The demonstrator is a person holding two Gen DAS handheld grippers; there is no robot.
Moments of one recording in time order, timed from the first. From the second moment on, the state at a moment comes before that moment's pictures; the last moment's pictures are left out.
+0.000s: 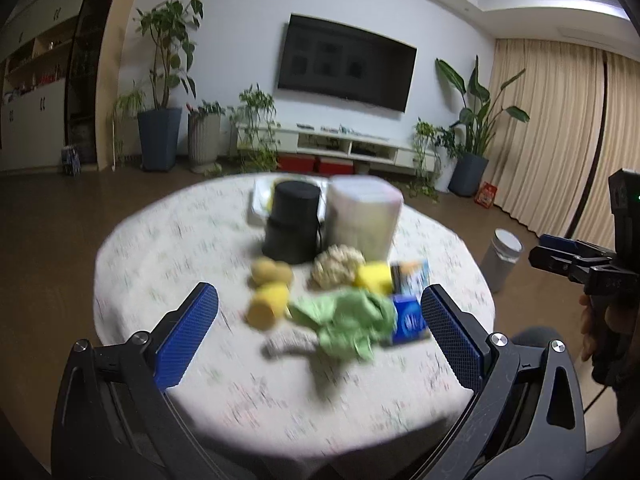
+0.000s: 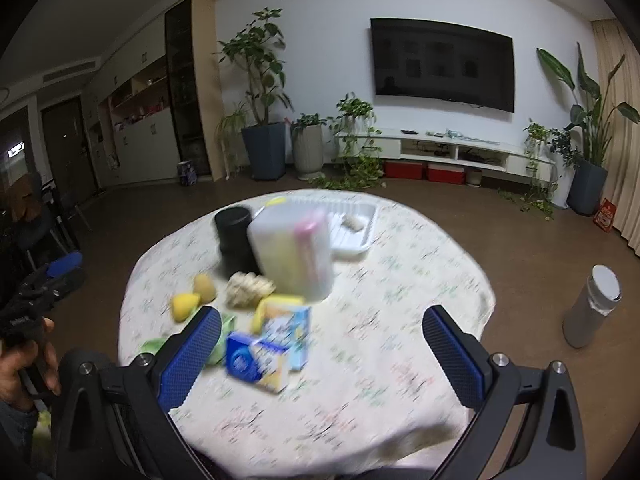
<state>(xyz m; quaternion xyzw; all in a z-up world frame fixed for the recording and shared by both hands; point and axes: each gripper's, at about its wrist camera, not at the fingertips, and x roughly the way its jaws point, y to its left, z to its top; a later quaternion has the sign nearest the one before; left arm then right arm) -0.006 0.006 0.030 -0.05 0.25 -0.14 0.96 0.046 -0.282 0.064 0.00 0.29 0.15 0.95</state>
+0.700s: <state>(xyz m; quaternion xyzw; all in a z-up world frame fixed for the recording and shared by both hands) 0.052 -0.076 -0.021 0.09 0.28 -0.18 0.94 0.034 -0.262 -0.031 0.04 0.35 0.11 0.93</state>
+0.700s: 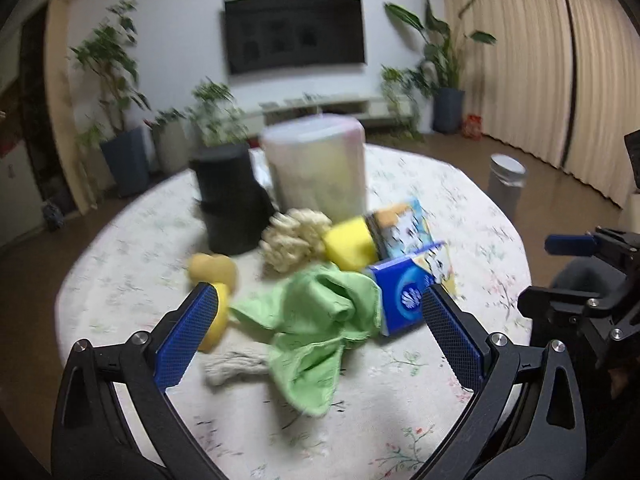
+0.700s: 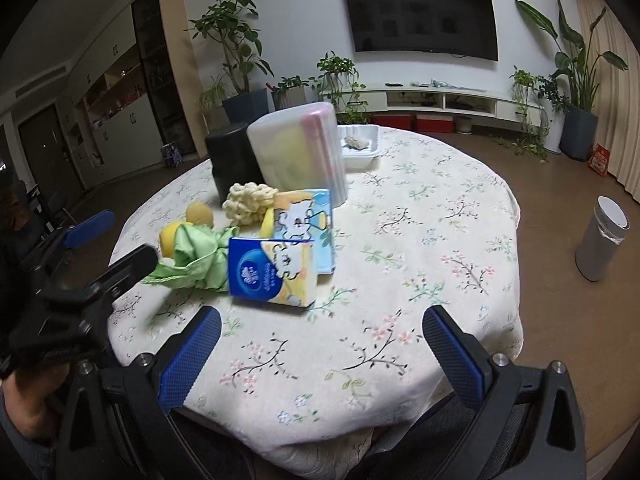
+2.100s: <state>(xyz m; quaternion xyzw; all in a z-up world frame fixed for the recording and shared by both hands) 0.114 -0.057 -0.060 -0.01 0.38 -0.20 0.90 0.085 -0.214 -0.061 0.00 0.40 0.12 0.91</state>
